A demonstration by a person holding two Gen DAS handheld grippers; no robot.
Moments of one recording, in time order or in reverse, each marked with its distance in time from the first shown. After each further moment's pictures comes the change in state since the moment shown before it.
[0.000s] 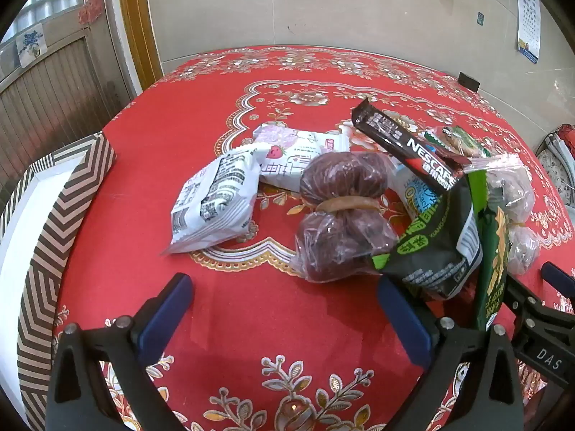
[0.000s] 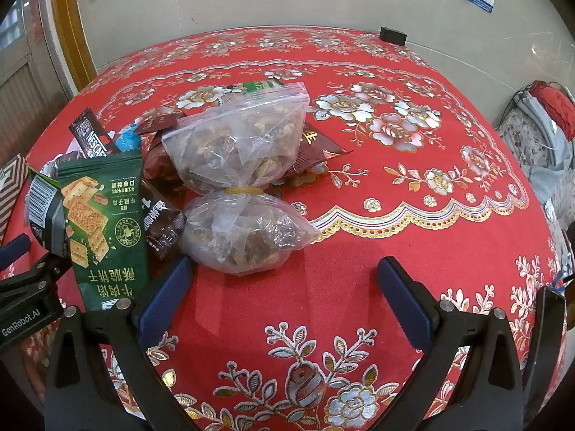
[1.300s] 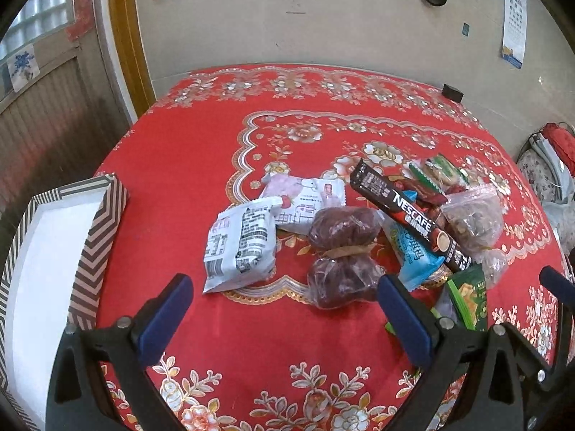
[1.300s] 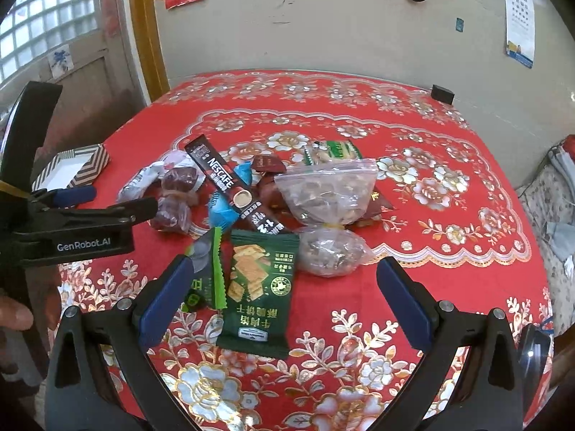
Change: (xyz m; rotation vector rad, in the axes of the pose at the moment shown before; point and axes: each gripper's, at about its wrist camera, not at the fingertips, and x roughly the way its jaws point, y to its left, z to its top) left arm -0.030 0.016 0.033 0.042 -0.019 -0.056; right arm -0.078 0.039 -0.004 -0.154 -0.130 0.170
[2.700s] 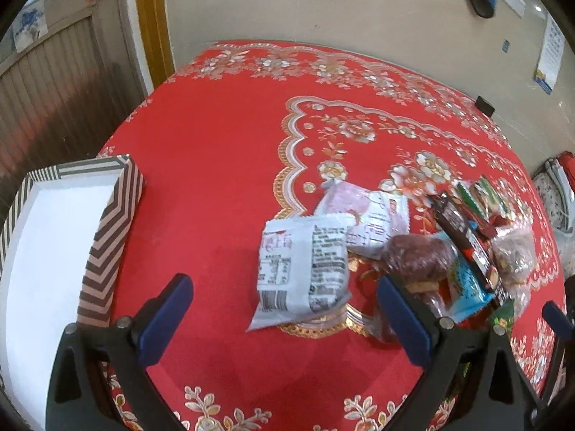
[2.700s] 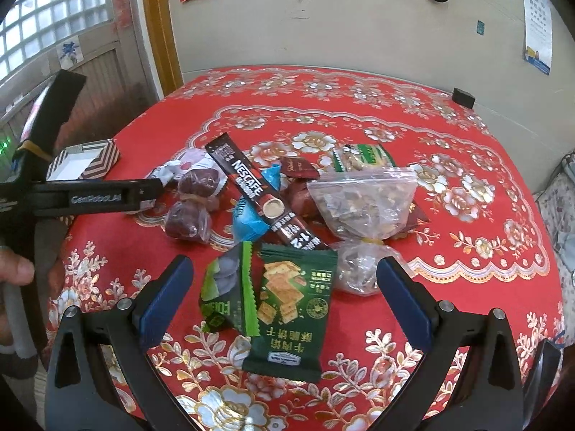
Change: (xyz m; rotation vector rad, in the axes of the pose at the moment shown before) left arm 0.036 0.052 0.021 -0.114 0.097 -0.003; right arm 0.019 0.021 0.008 -0.042 0.006 0.047
